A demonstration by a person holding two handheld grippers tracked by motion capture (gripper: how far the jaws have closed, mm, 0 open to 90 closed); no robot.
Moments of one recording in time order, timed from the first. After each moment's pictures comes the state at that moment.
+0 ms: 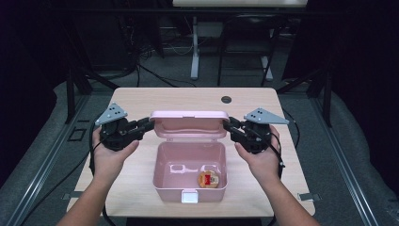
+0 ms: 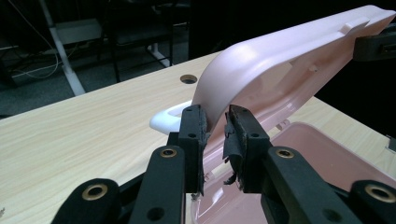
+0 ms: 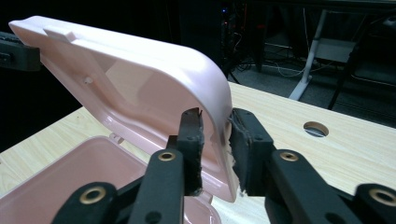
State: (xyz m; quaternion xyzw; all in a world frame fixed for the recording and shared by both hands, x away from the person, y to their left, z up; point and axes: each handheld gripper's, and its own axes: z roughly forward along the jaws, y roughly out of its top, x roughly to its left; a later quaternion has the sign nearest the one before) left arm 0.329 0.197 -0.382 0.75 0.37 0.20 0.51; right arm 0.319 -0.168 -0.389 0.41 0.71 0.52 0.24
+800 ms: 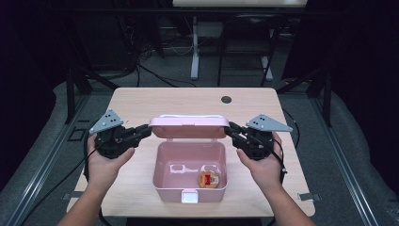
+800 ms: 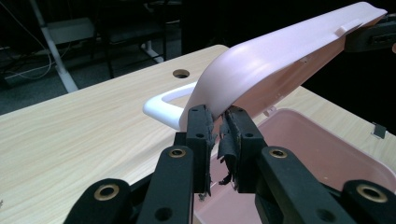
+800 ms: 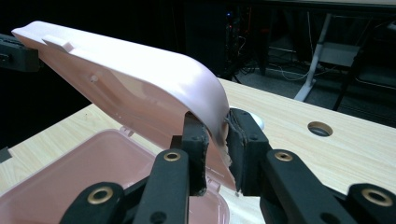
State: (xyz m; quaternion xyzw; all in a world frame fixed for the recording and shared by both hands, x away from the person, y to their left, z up) left arm 0.310 0.204 -0.383 0.76 0.35 0.19 0.51; right arm 0.303 -0.171 -0.393 0.40 0.71 0.53 0.25
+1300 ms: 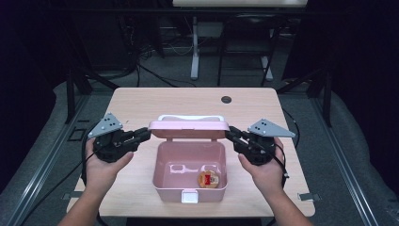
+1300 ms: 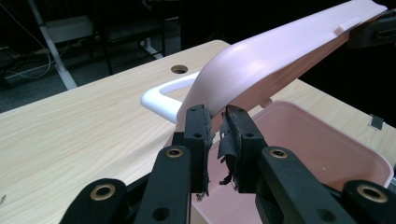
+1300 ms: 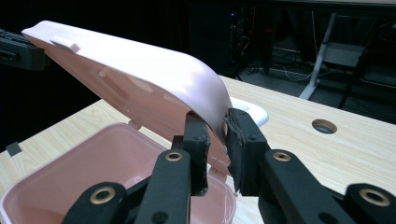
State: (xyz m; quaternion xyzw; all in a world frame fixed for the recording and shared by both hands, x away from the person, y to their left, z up) left arm 0.302 0.205 -0.385 0.77 0.35 0.19 0.51; right arm 0.292 -0.173 -0.396 0.39 0.71 0.53 0.24
